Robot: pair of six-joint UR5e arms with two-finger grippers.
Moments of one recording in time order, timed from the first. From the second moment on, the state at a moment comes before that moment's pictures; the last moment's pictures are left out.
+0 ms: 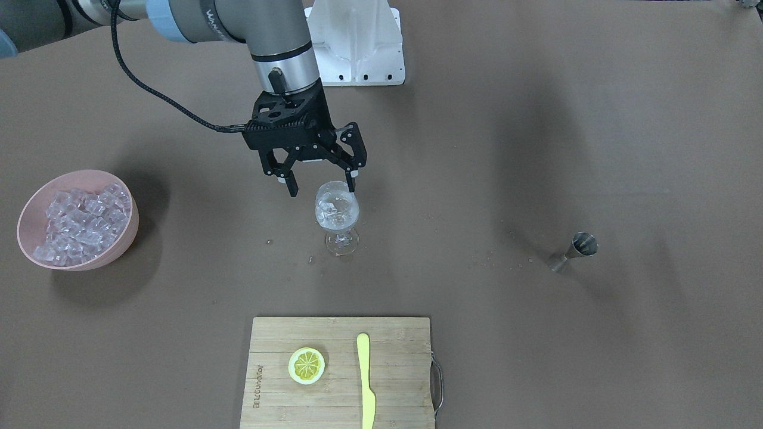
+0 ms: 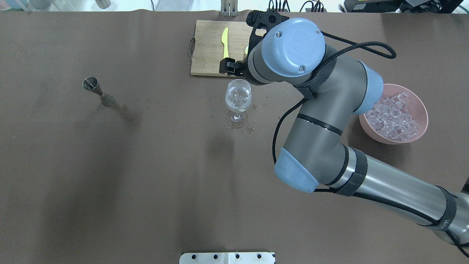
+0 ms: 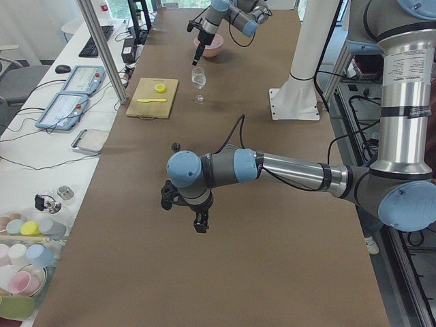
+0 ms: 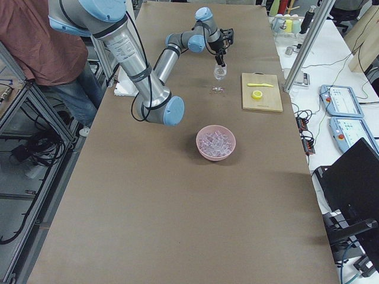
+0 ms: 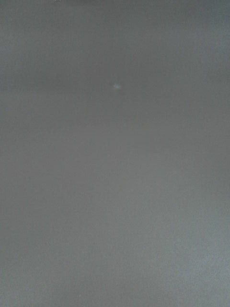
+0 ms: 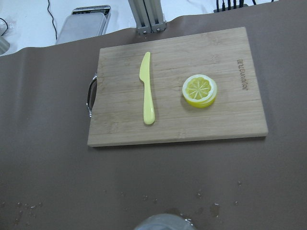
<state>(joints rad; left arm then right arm) -1.61 -1.52 -1.79 -1.20 -2.44 0.25 0.65 -0.82 1.79 -1.52 1.66 1.26</state>
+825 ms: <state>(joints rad) -1.61 -1.51 -1.79 -1.26 -2.43 0.24 1.01 -1.24 1.86 -1.52 2.01 0.71</state>
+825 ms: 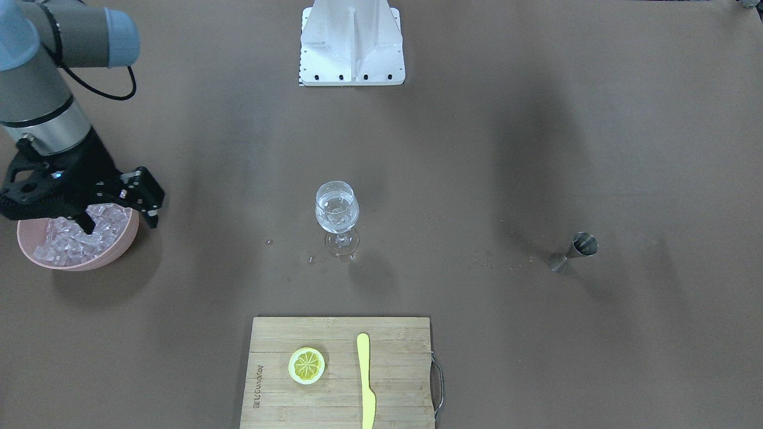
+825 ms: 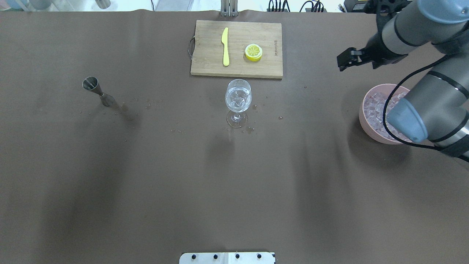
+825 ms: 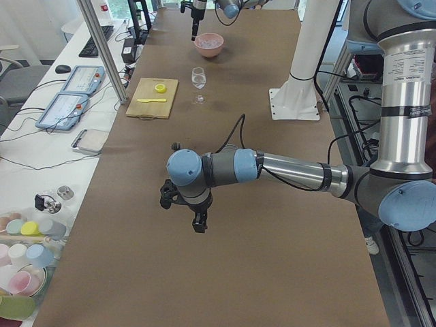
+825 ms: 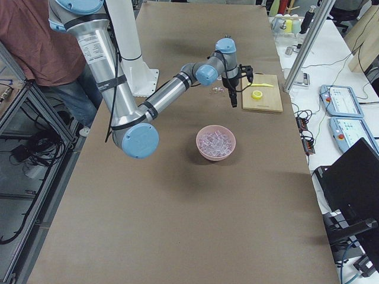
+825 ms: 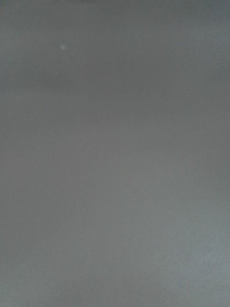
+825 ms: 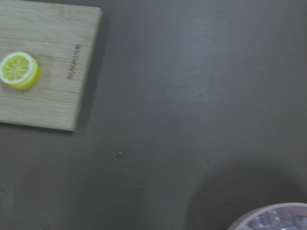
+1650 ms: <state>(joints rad) -1.61 -1.44 -1.78 -1.49 -2.34 0.23 1.27 -1.62 1.80 -1.52 2.05 0.23</state>
